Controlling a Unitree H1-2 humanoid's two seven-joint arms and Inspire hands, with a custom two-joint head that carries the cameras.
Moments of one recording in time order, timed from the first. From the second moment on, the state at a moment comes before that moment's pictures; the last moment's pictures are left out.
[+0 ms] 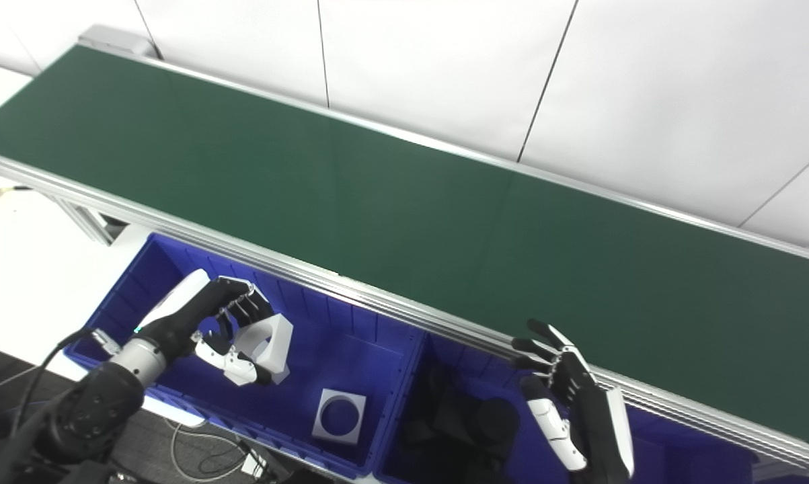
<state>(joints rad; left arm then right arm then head) 0.36 0.31 -0.04 -0.25 0.46 0.17 -0.22 0.31 -0.15 0.15 -0.23 -0.09 -0.14 0.15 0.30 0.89</state>
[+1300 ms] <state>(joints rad) 0.33 0.35 -0.09 -0.20 0.51 0.20 -0.20 0.31 -0.13 0.17 -0.23 -0.10 -0.14 0.16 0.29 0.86</state>
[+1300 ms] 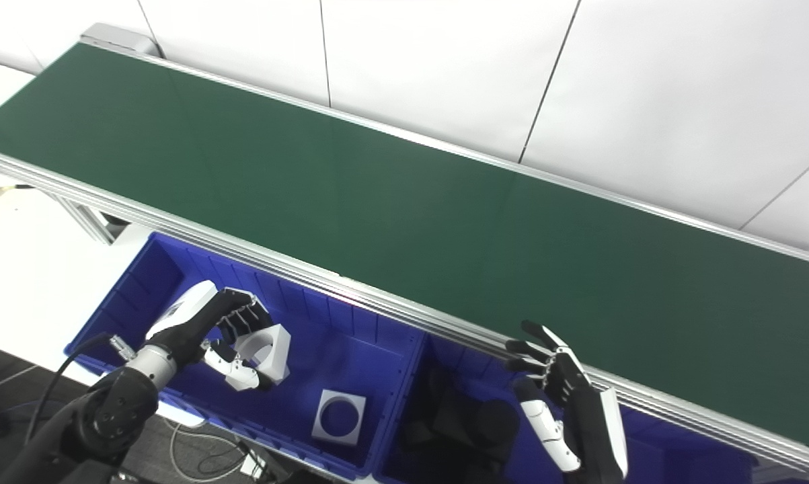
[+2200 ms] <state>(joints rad) 0.35 0.34 -0.03 -0.28 0.38 0.19 -0.20 0.31 -0.13 0.17 -0.22 -0.11 -0.14 0.15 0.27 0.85</state>
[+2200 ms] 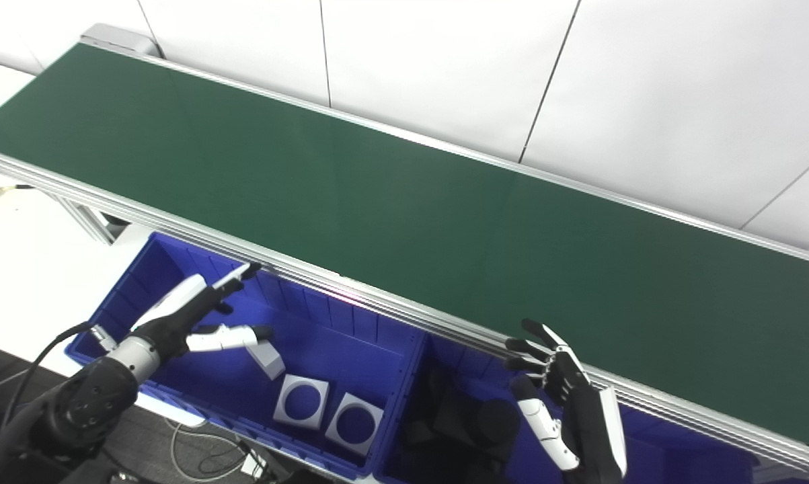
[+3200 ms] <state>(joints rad) 0.24 0.21 -0.18 -0.30 -0.02 -0.01 -0.31 0.33 -0.03 0.22 -0.08 -0.22 -0.27 0.04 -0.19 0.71</state>
